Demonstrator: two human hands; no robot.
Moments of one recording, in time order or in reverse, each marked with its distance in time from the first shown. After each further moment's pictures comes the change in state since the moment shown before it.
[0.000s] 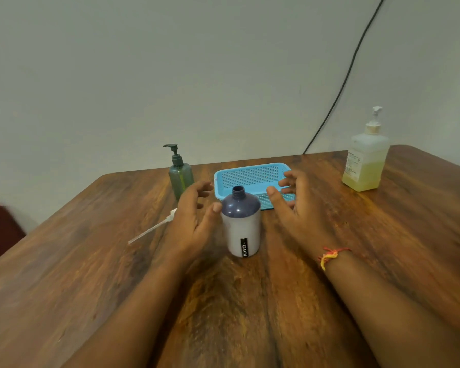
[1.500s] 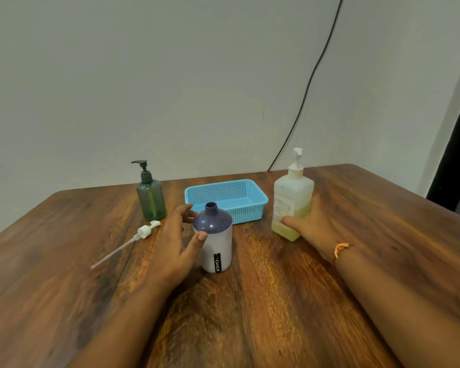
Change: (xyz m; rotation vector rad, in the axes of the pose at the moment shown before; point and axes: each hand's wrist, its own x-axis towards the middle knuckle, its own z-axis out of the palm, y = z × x) left_hand -0.005 -0.010 0.016 -0.052 -0.136 -0.006; right_hand 0.020 0.065 -0.074 -0.031 0.085 0.339
